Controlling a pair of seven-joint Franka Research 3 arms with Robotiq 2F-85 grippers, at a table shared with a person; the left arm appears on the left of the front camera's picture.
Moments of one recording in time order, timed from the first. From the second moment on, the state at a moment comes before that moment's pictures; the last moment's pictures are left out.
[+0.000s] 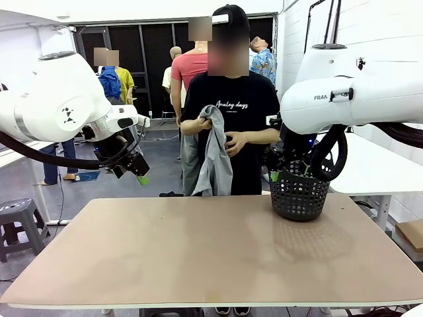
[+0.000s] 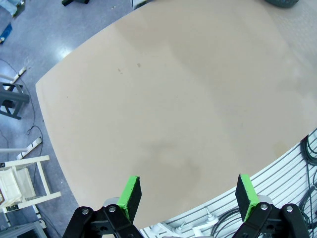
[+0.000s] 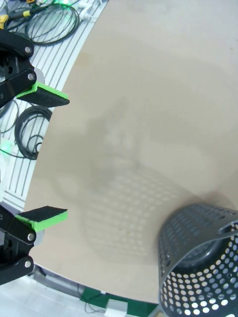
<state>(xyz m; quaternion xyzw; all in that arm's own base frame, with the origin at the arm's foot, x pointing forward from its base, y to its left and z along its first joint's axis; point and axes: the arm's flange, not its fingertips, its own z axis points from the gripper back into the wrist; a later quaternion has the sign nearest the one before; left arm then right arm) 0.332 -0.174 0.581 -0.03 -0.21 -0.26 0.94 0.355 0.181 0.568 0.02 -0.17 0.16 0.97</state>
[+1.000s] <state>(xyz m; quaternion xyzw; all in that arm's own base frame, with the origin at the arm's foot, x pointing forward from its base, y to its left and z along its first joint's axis) 0.332 -0.174 0.581 -0.03 -0.21 -0.26 0.94 0.355 0.181 0.568 0.02 -0.17 0.16 0.97</state>
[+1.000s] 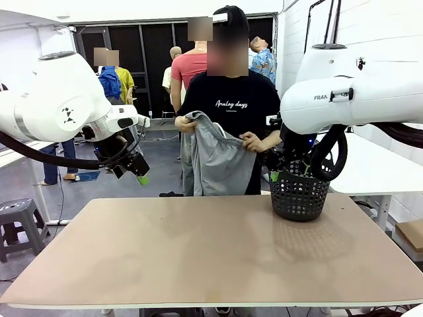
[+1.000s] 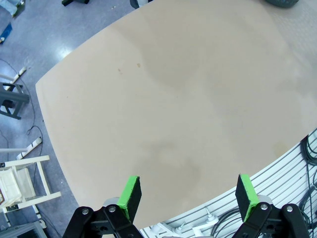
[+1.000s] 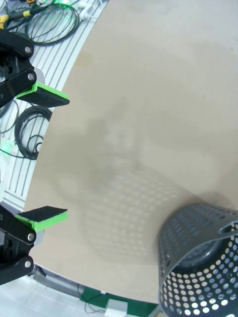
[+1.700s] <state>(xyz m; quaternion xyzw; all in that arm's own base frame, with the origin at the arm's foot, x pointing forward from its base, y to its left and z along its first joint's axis) 0.332 -0.174 0.581 -0.03 -0.21 -0.26 0.94 0.355 0.181 0.568 0.02 -0.17 0.16 0.97</state>
